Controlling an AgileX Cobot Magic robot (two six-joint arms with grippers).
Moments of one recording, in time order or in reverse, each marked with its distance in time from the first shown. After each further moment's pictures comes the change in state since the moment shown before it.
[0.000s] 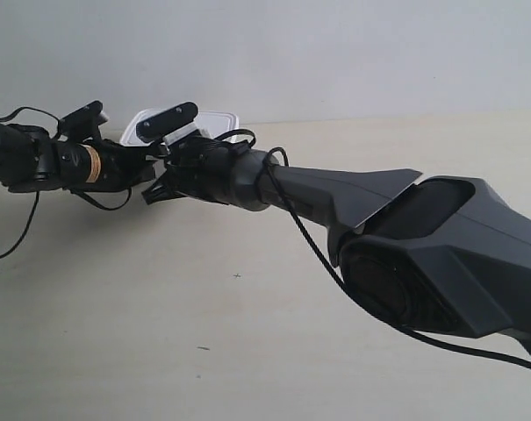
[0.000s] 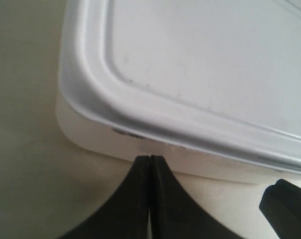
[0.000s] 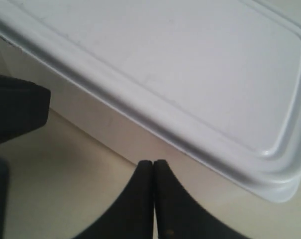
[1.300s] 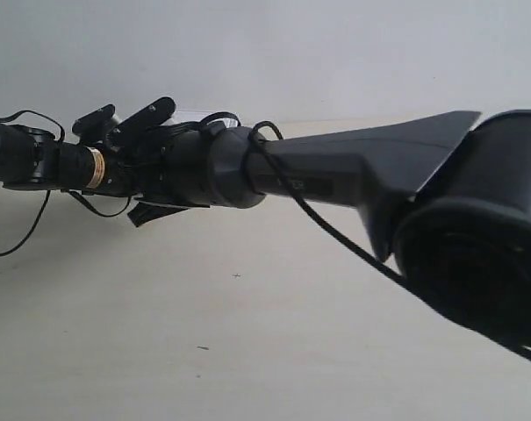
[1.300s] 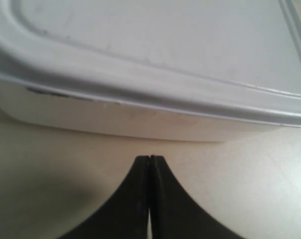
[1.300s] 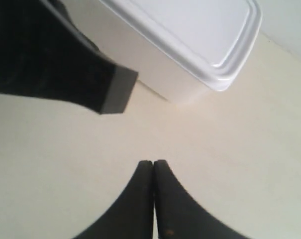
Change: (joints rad) left arm 0.000 0.000 -0.005 0.229 -0.104 -0.139; right arm 0.141 -0.317 0.387 -0.057 0.206 0.029
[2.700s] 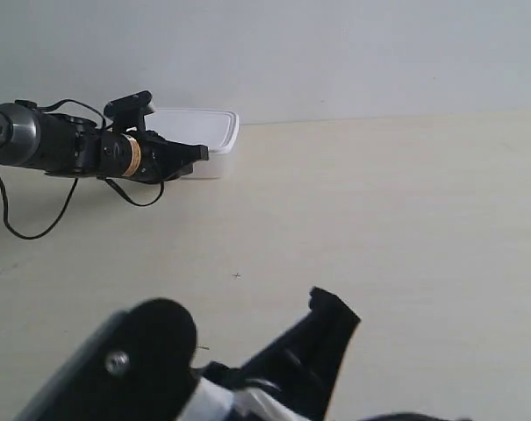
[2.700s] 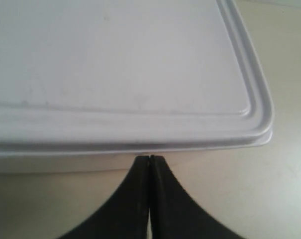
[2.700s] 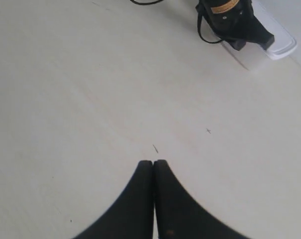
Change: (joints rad) left arm -0.112 0.010 -0.085 0.004 0.140 0.008; right arm 0.808 -0.897 1.006 -0.225 0.235 0.526
